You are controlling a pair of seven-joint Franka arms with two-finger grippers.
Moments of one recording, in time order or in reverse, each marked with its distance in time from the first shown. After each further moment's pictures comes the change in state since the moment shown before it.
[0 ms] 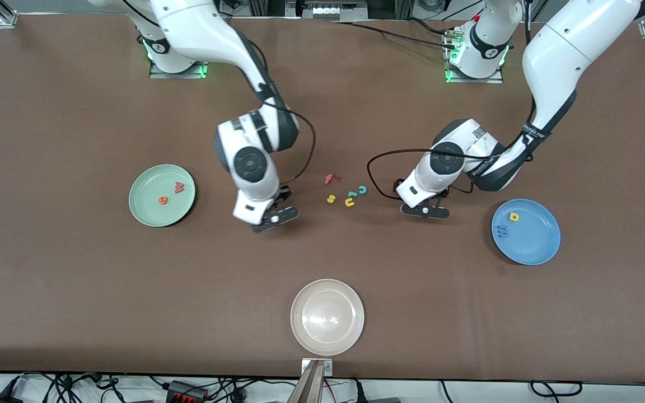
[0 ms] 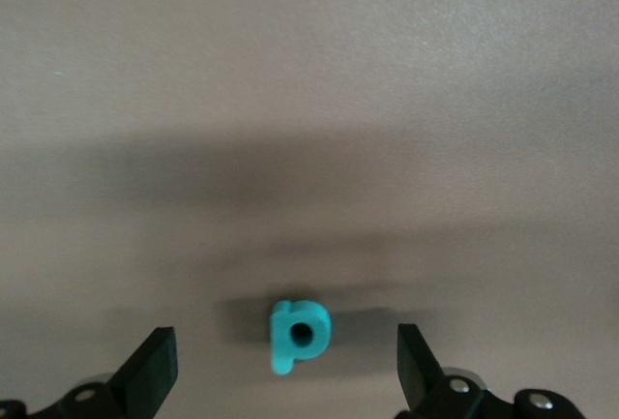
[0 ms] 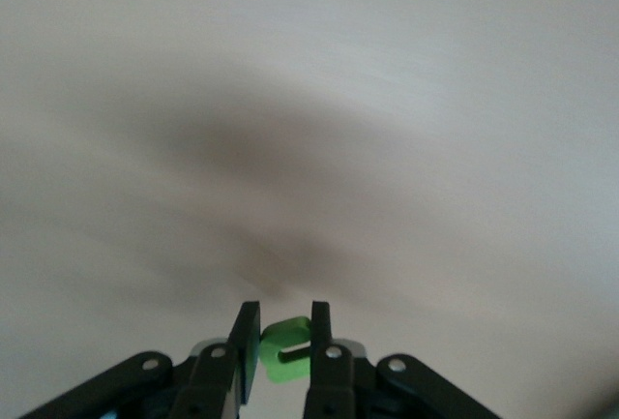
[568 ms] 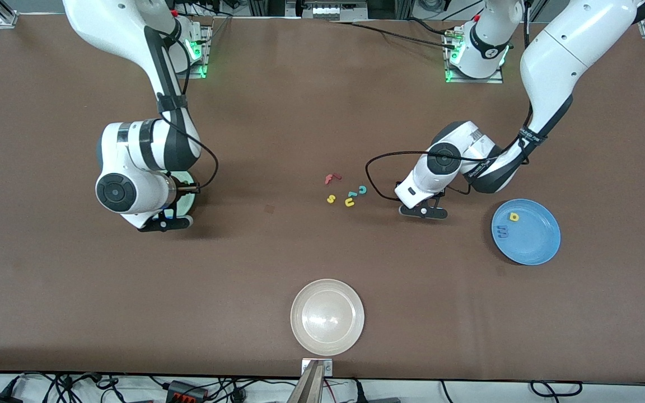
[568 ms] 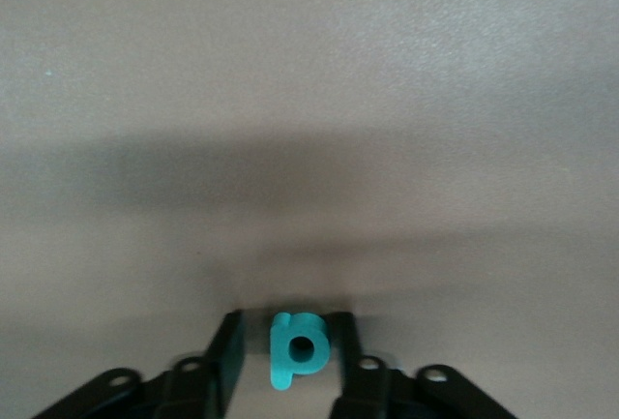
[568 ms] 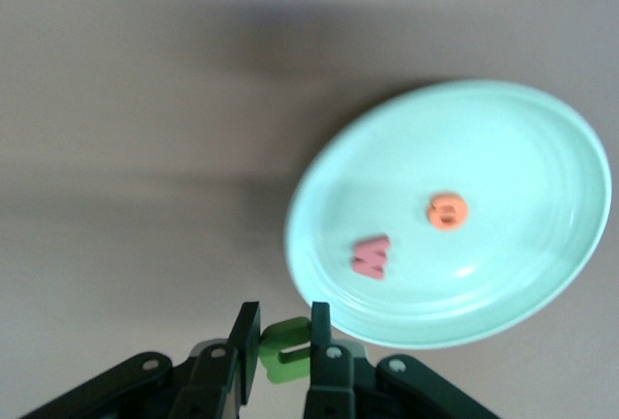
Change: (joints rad) left arm 0.002 0.007 0.004 0.002 0.007 0.008 -0.003; right arm -0.121 -0.138 -0.150 -0.211 -0.001 -0.211 -0.019
